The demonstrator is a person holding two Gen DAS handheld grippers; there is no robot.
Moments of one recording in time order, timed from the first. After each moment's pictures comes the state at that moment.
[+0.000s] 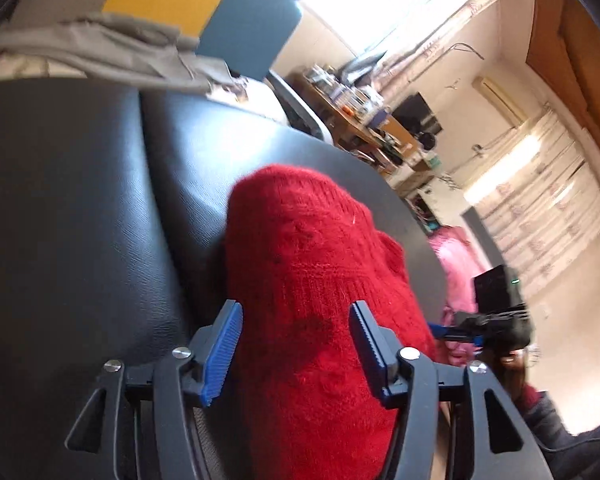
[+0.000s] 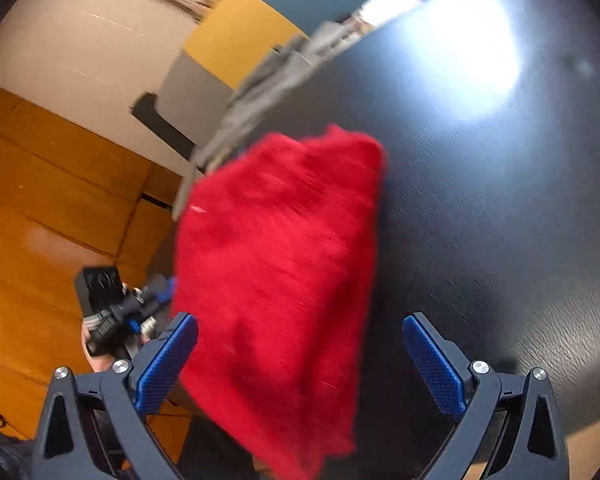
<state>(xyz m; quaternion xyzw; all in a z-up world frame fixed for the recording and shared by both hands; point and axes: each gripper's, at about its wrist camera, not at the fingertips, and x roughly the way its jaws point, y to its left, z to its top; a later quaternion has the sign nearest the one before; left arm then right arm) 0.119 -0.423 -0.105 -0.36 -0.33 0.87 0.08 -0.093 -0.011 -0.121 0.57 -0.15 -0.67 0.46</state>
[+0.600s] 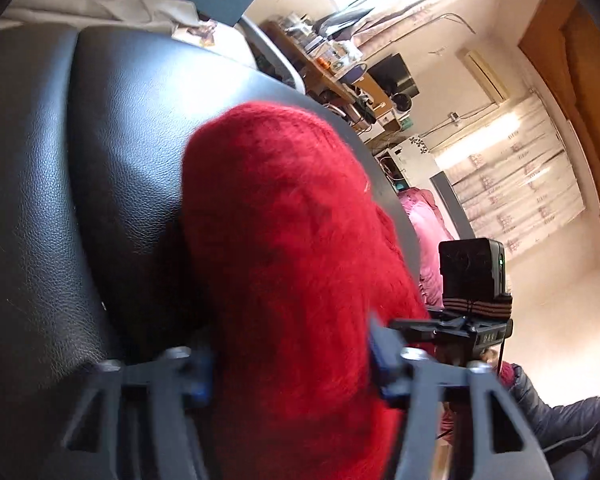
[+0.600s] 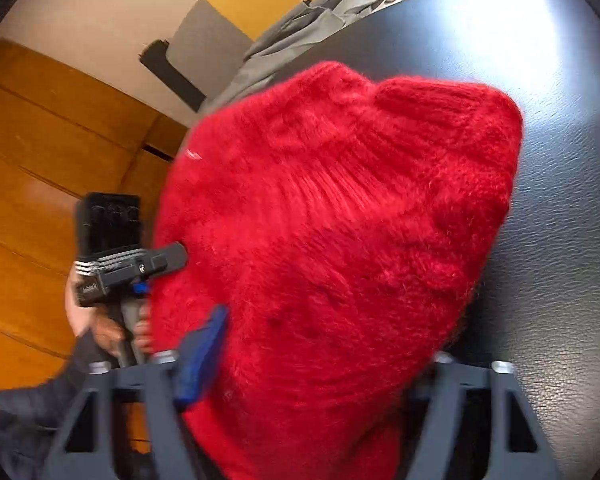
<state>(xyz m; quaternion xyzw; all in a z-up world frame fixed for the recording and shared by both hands) 0.060 -0.408 -0.133 -0.41 -0.34 0.83 0.15 -0.079 -0.079 -0.135 0.57 -0.08 -0.65 0.50</state>
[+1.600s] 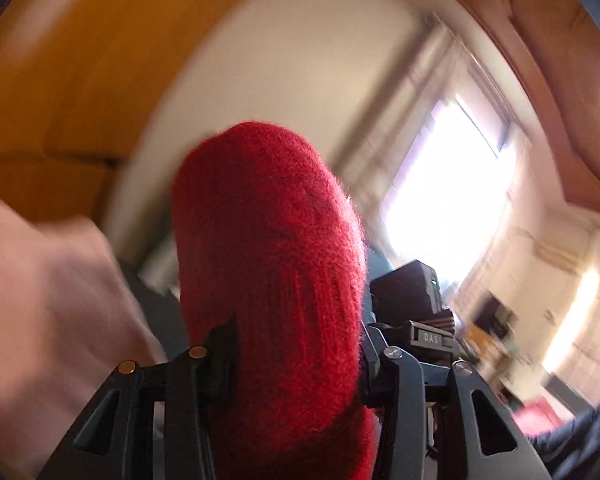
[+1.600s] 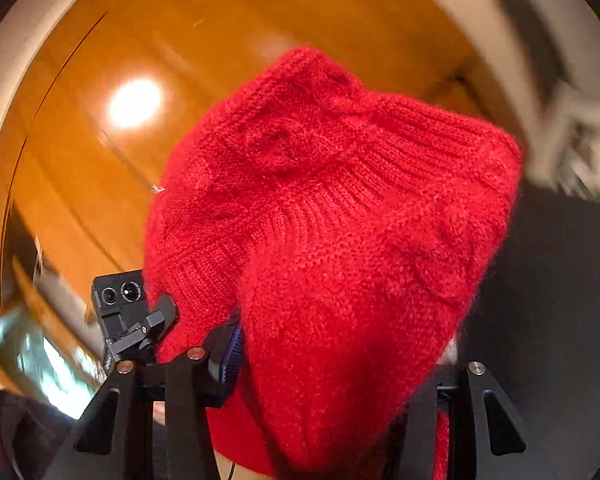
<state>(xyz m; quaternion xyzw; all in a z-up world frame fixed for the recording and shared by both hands) 0.529 -0.559 0.109 0.01 -0.27 0.92 -0.27 0.253 -0.507 0.105 0.38 0.01 -0.32 0.87</state>
